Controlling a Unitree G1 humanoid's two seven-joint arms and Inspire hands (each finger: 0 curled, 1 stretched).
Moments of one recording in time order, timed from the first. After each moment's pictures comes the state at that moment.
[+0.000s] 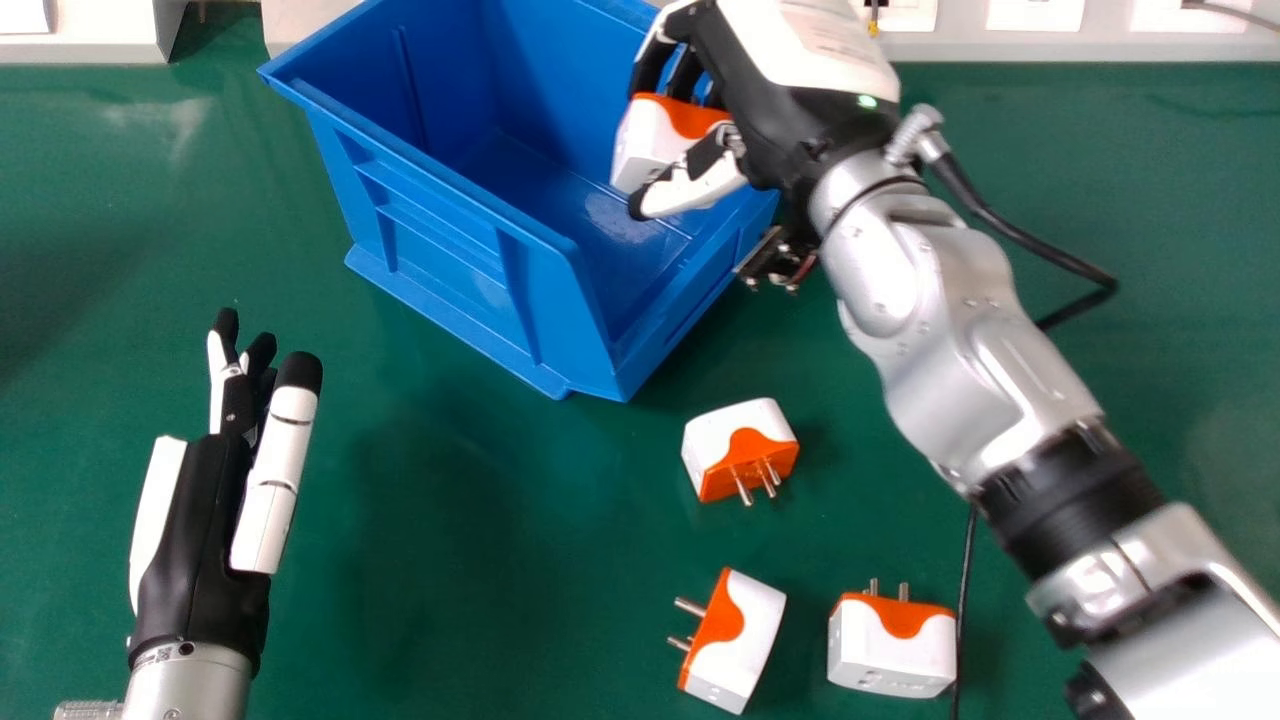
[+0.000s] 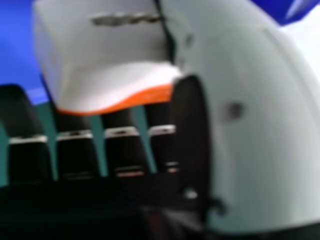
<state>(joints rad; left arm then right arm) 0.29 0.17 0.19 -0.08 0.02 -0.15 -0.07 -0.86 -0.14 0.40 0.59 -0.72 0.14 -0.02</state>
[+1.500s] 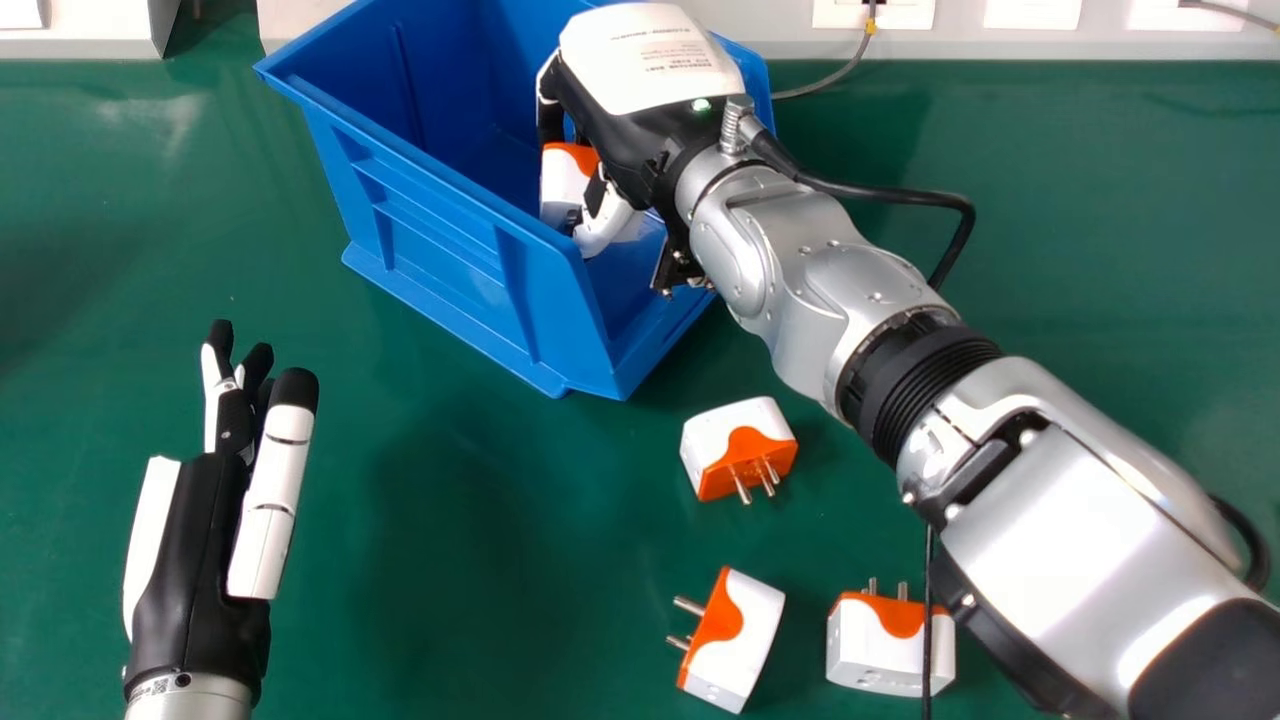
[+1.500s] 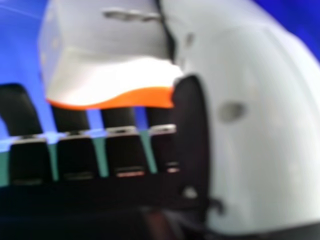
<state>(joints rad) 0.37 0.14 0.18 -0.17 0.01 -0.15 -0.06 -1.21 0.04 0.60 1.26 -0.75 -0.01 -0.17</state>
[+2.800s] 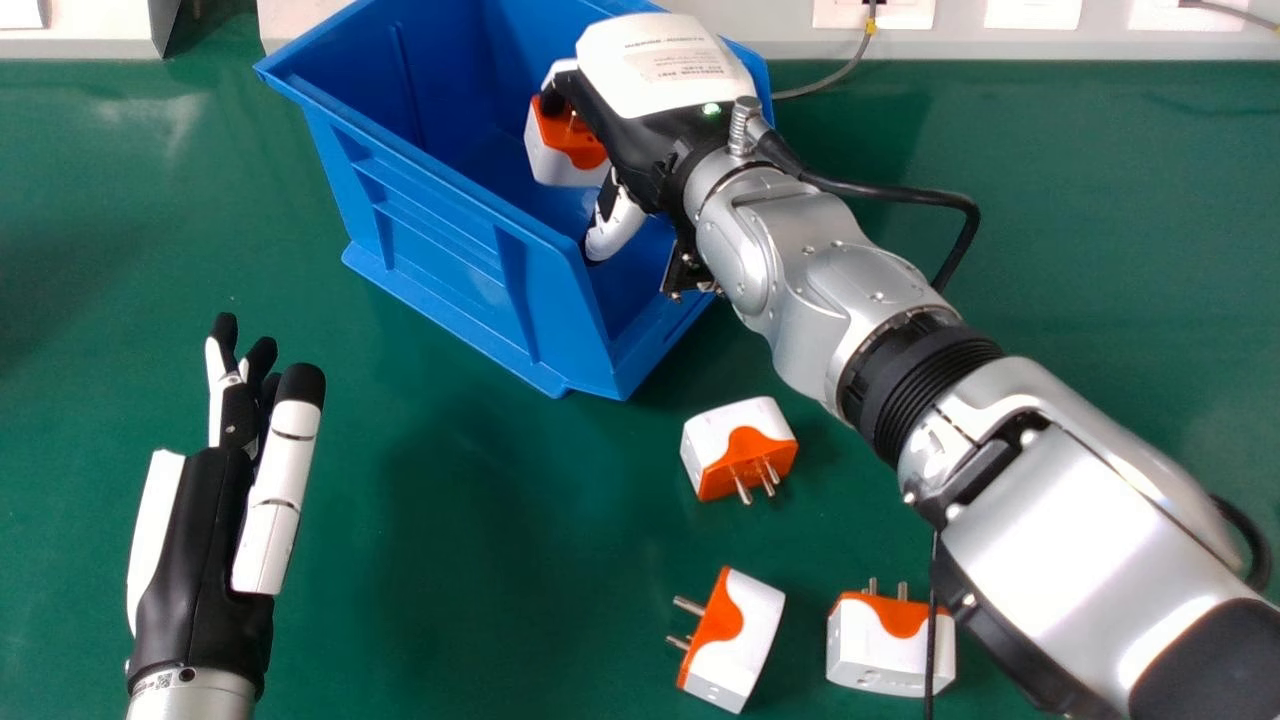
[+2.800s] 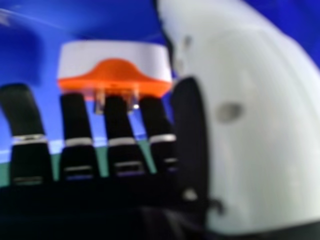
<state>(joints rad) 0.36 0.14 0.17 -0.18 0.02 -0.14 -0.06 -1.21 0.03 0.59 1.26 -0.73 0.03 -0.13</state>
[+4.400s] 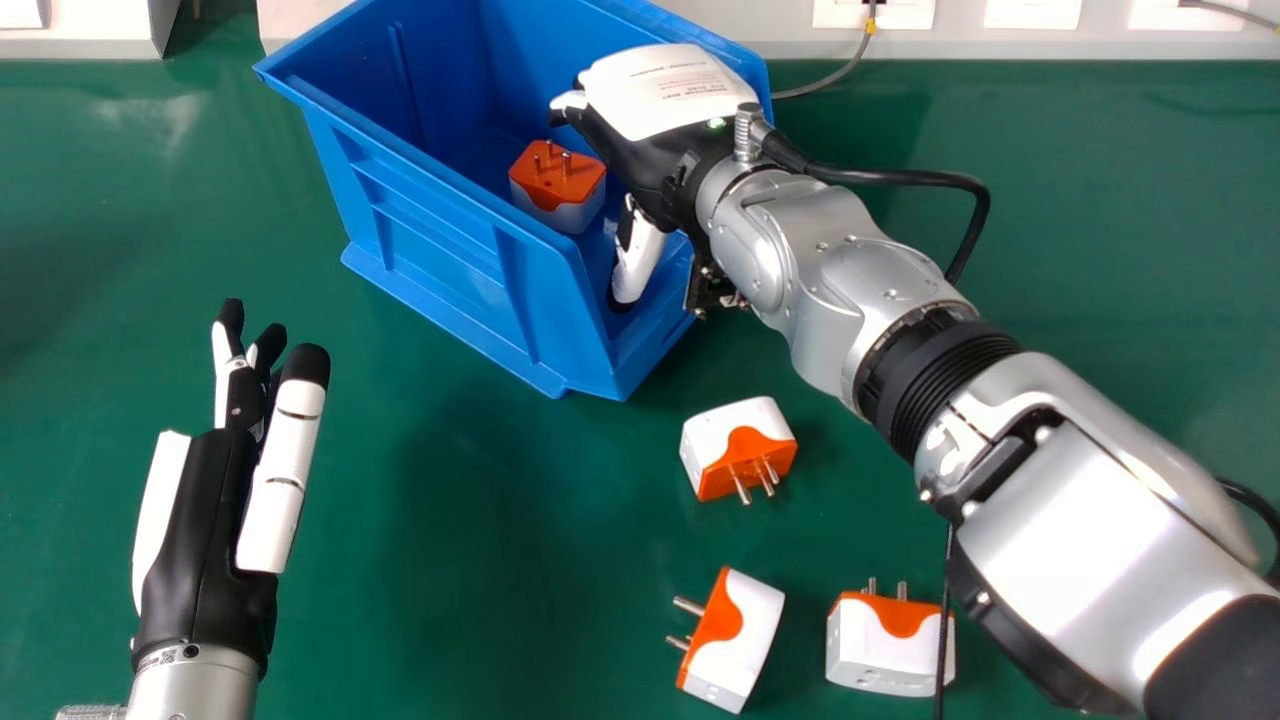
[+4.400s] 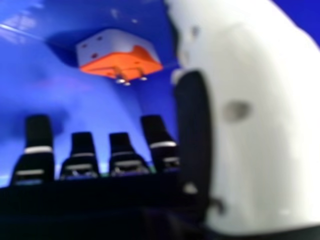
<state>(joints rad) 0.33 0.14 0.18 -0.20 0.02 -0.08 -0.07 -1.20 0.00 0.64 1.25 -0.75 0.03 0.00</state>
